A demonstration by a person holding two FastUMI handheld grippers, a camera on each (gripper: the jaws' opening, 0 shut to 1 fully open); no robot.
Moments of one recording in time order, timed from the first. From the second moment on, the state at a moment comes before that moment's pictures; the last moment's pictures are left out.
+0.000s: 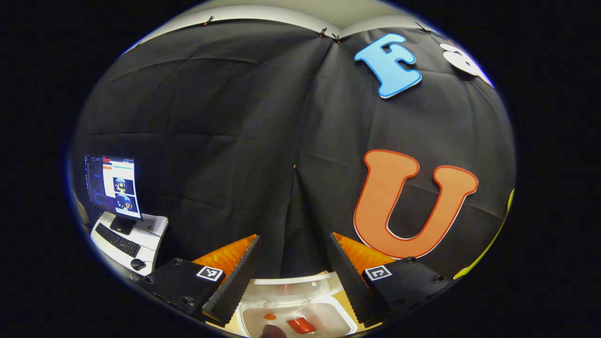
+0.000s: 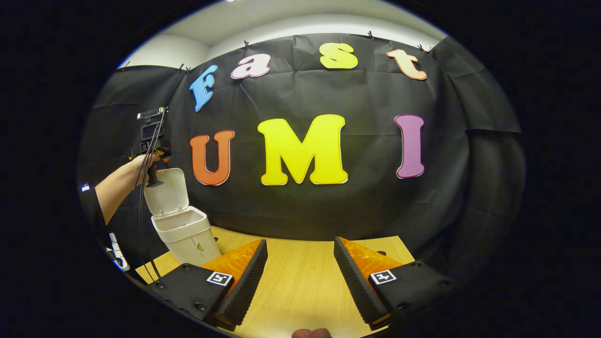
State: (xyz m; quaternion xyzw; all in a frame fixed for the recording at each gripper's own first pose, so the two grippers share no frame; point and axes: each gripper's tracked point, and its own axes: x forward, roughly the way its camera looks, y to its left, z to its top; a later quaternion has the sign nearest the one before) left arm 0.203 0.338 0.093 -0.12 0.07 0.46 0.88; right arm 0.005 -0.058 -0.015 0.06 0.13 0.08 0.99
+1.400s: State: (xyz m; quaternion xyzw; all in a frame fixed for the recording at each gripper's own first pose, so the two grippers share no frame) left arm 0.153 0.187 -0.045 -0.16 0.14 0.46 0.86; right arm -0.023 -0.114 -0.046 0.06 0.16 0.09 0.98
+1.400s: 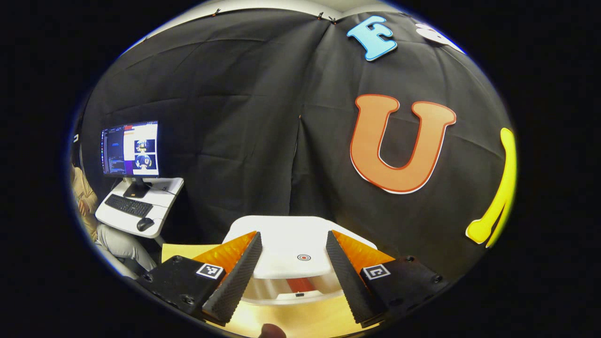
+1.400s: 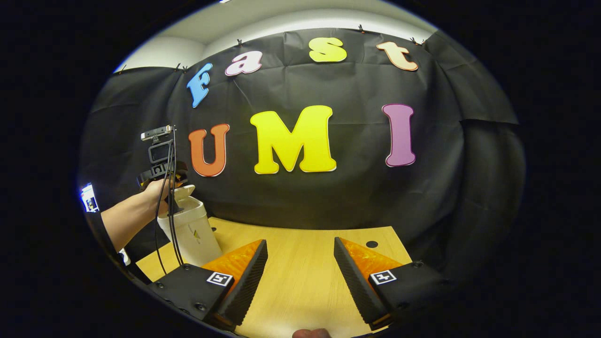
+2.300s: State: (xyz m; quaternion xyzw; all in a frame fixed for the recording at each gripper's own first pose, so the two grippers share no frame) left arm 0.143 0.168 -0.111 -0.08 0.15 0.46 0.87; right arm -0.028 -0.107 -0.086 0.09 0.22 0.10 0.97
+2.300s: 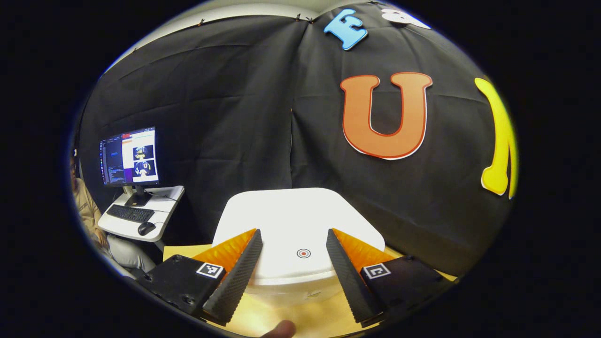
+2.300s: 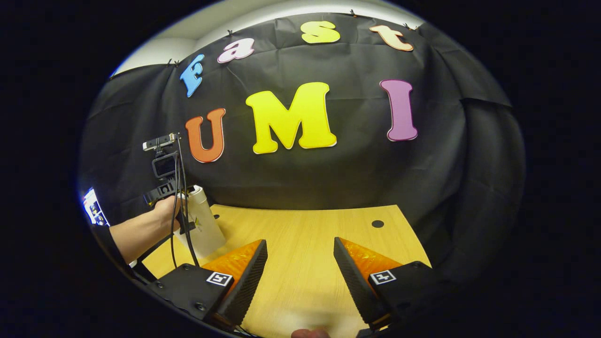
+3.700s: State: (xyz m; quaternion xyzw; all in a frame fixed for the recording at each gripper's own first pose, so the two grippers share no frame) left arm 0.148 0.111 0.005 0.02 0.03 0.24 0.97; right arm 0.017 -0.094 -0.030 0.08 0.11 0.05 0.99
